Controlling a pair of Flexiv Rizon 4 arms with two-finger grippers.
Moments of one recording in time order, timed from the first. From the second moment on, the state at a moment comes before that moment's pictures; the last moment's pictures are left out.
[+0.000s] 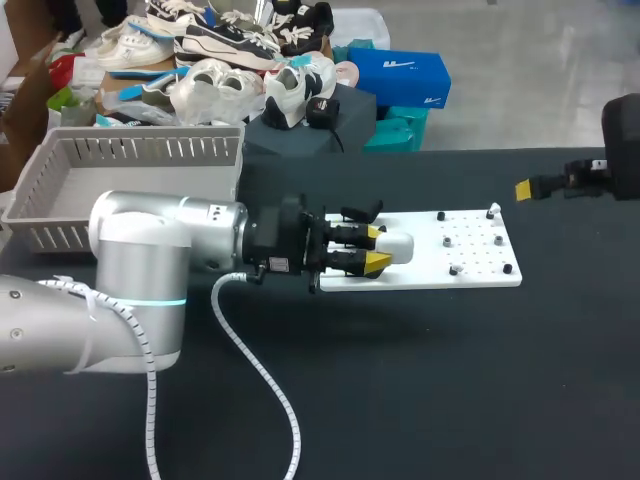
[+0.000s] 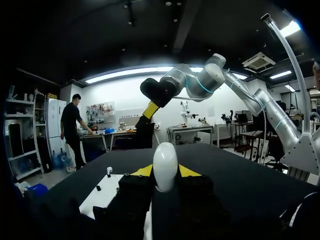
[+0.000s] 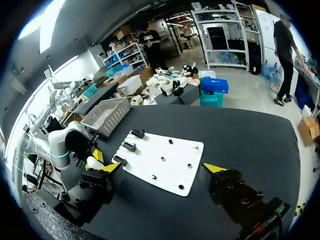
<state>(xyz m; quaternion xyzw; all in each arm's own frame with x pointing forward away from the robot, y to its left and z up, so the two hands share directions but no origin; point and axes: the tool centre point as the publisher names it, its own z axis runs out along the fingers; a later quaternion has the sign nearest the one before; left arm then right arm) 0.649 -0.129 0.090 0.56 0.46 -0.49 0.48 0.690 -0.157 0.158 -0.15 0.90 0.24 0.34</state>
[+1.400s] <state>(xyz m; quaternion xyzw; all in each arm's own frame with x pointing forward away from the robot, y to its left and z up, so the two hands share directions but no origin) 0.655 -0.134 0.085 0.54 0.47 -0.50 0.49 0.610 -0.022 0.141 -0.28 0.89 0.24 0.28</state>
